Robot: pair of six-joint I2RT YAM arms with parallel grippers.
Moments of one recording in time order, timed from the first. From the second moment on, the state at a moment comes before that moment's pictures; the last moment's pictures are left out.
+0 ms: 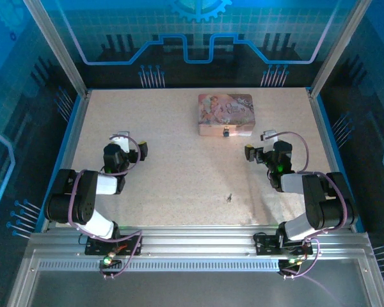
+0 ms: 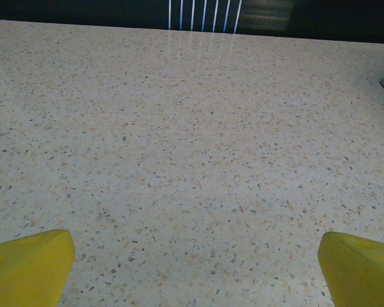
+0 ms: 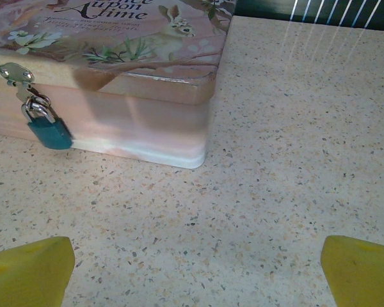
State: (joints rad) left arm 0.01 1.55 0.37 0.83 0.03 -0.09; right arm 0.06 1.50 0.41 0.65 -0.06 -0.07
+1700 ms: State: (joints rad) left arm -0.11 1.49 0.96 -0.03 0.28 -0.64; right arm -0.05 1.49 0.86 0.02 -0.40 0.25
